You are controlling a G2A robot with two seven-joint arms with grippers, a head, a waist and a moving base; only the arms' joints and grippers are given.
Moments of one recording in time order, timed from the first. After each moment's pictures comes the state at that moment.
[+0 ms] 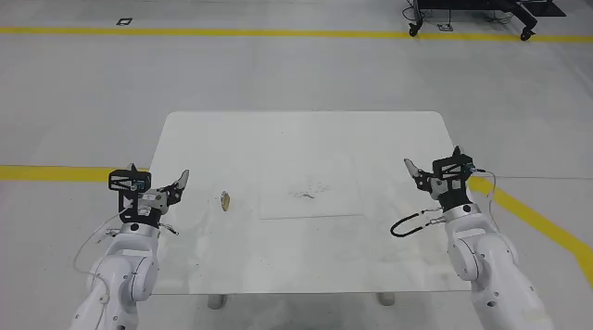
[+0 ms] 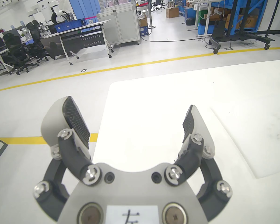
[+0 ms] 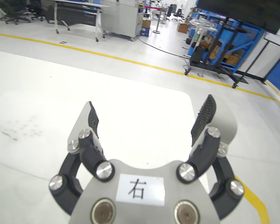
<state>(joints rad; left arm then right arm) 1.73 -1.15 -1.60 -1.80 1.33 0.00 0.00 -1.68 -1.15 1.56 -1.76 -1.32 -0.11 -0.01</state>
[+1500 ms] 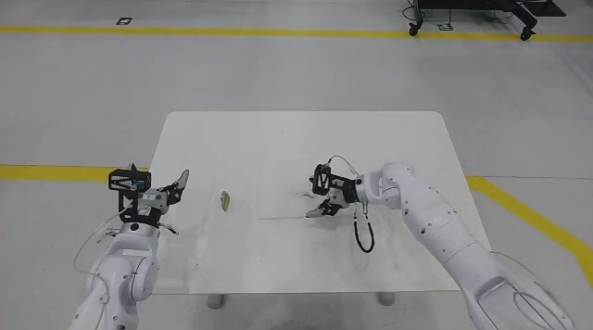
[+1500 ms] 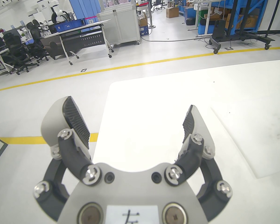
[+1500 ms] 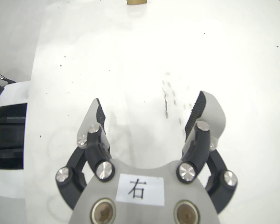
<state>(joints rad) 1.73 -1.15 -1.60 -1.80 1.33 0.00 0.00 -0.91 -1.25 0.86 -1.01 -1.27 -0.98 0.24</state>
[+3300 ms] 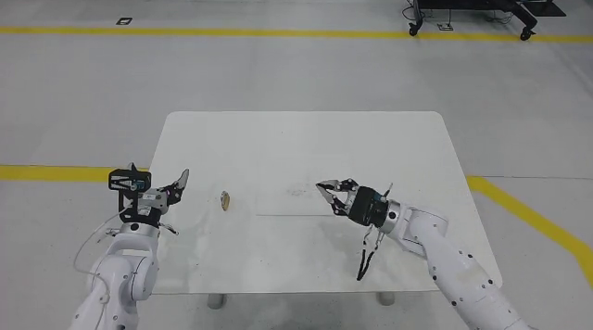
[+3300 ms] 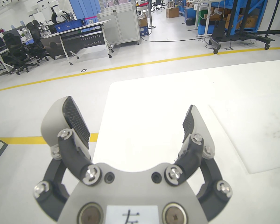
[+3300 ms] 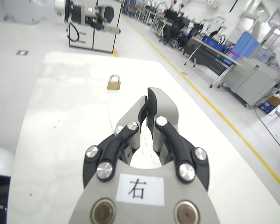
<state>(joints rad) 1.73 -1.15 -1.60 -1.80 1.33 0.00 0.00 -1.45 -1.10 1.18 -1.58 -1.58 -0.62 -0.54</state>
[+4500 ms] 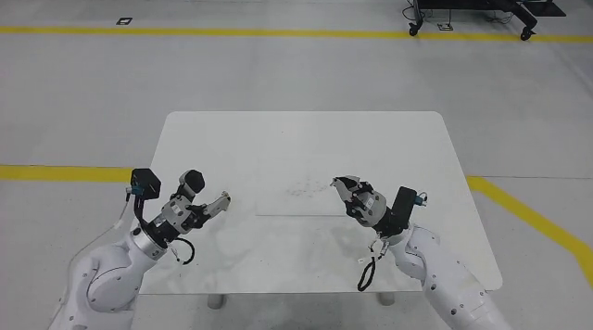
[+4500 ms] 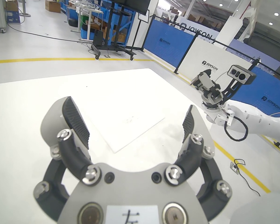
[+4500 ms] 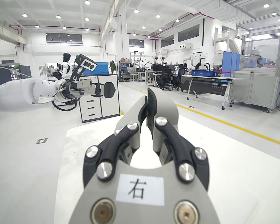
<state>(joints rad) 1.73 -1.12 -1.65 -1.83 0.64 -0.72 -0.30 -1.46 -1.14 1.11 -1.47 -1.27 -0.63 -0.77</state>
